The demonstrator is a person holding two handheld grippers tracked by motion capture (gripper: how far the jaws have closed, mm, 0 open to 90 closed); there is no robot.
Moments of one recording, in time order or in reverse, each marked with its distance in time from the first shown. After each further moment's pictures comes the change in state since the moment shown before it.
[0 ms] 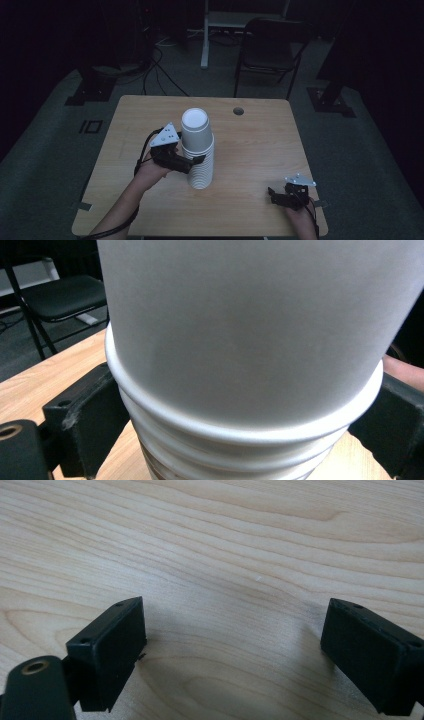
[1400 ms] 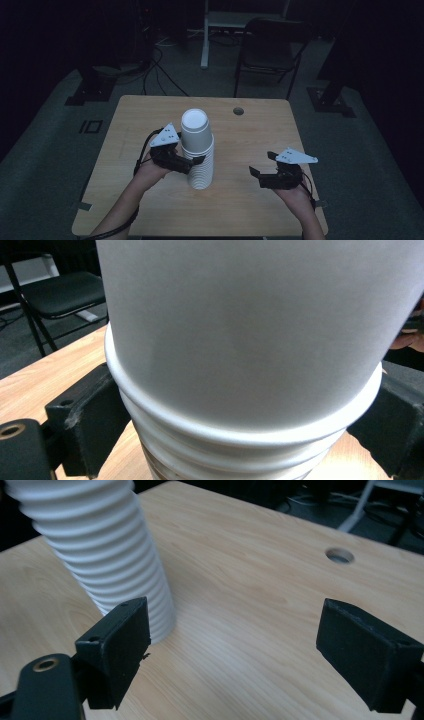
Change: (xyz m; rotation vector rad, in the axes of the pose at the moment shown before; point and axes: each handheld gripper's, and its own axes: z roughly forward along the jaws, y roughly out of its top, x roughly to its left) left arm -0.002 0.001 -0.002 0.016 0.002 -0.001; right arm 0.057 0.116 -0.078 -0.255 0.314 -0.196
